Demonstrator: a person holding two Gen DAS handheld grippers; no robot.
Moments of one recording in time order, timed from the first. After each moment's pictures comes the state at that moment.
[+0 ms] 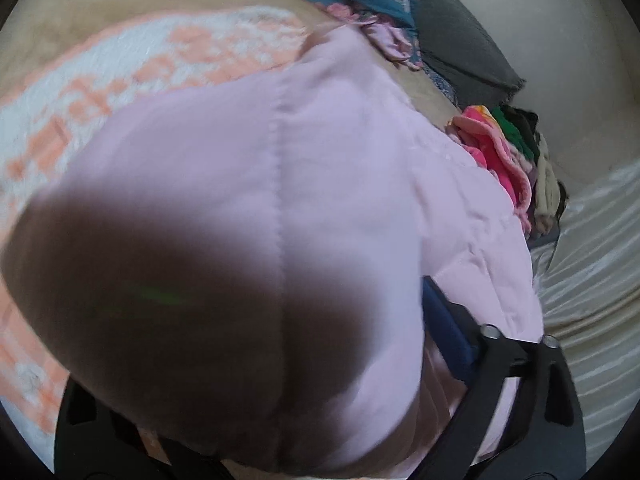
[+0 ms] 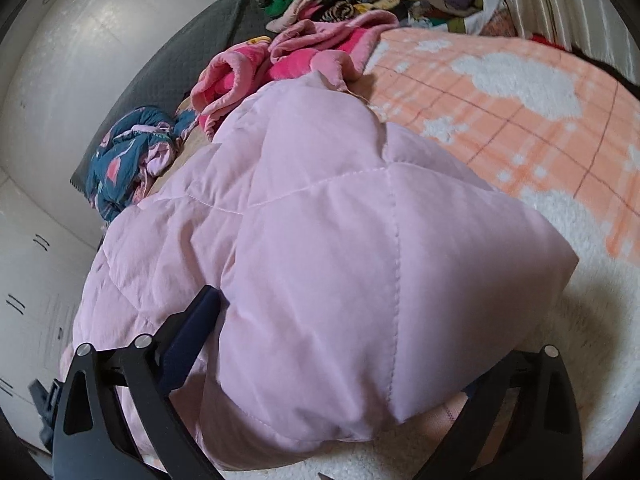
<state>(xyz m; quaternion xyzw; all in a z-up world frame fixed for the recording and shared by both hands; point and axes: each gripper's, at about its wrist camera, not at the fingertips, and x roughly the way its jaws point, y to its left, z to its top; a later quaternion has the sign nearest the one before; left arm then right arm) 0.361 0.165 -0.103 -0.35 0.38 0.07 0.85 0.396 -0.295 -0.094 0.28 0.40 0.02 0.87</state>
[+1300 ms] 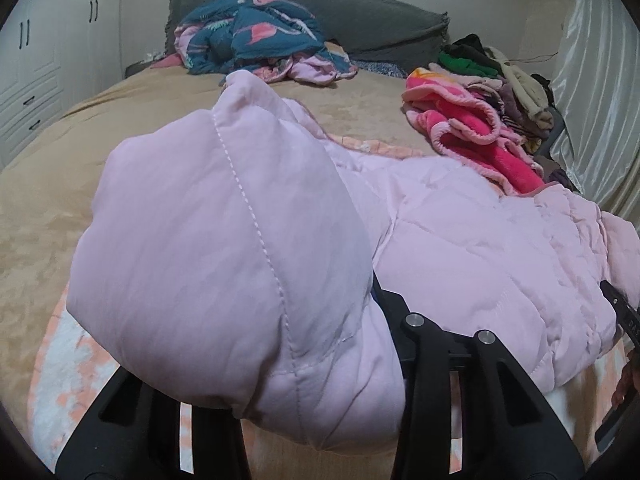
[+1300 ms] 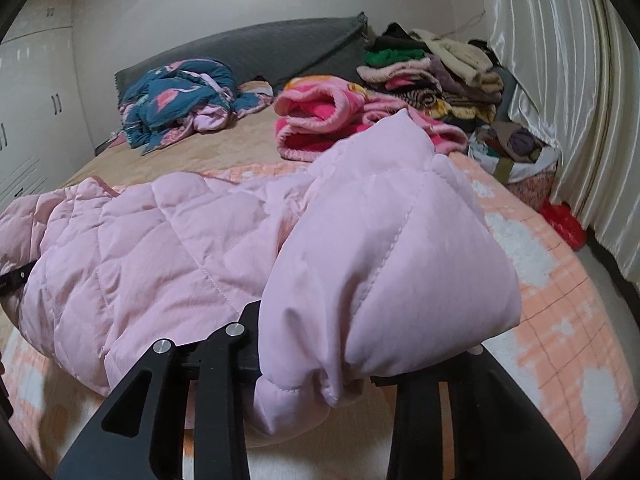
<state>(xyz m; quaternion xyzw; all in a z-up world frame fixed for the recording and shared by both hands) 0.319 0.110 -0.025 -0.09 0.36 0.06 0.93 0.335 -0.234 -0.016 0.01 0.32 0.07 0.94</state>
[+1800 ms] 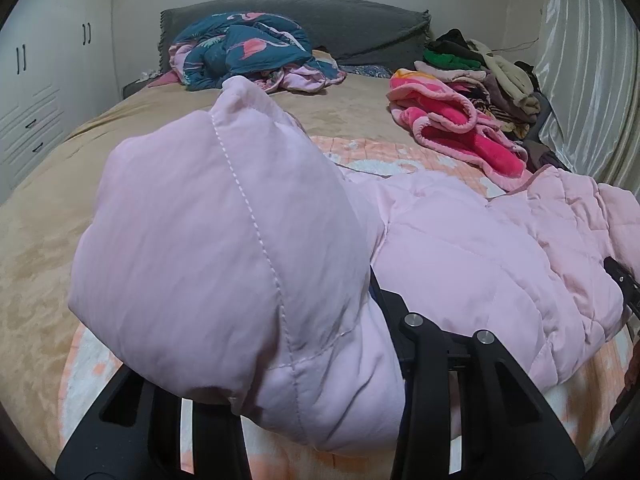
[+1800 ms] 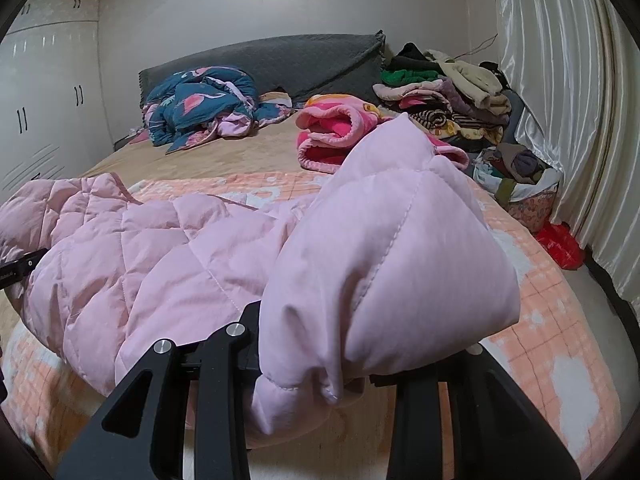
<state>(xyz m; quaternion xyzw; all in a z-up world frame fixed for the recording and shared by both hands) 0.259 0.095 -0.003 -0.05 0.35 0.05 0.93 0.256 -0.235 0.012 -0.01 0.30 0.09 0.95</state>
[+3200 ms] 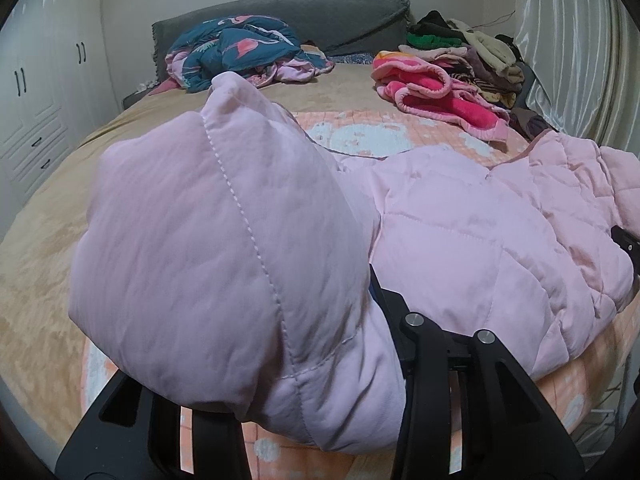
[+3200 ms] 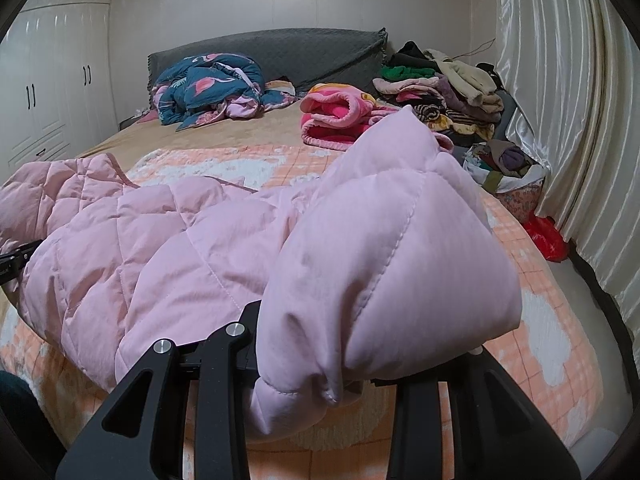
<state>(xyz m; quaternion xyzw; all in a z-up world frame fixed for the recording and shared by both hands) 0.154 0.071 -0.020 -0.01 0.36 0.05 0.93 0.148 -0.243 0.004 -0.04 0.32 0.09 0.94</state>
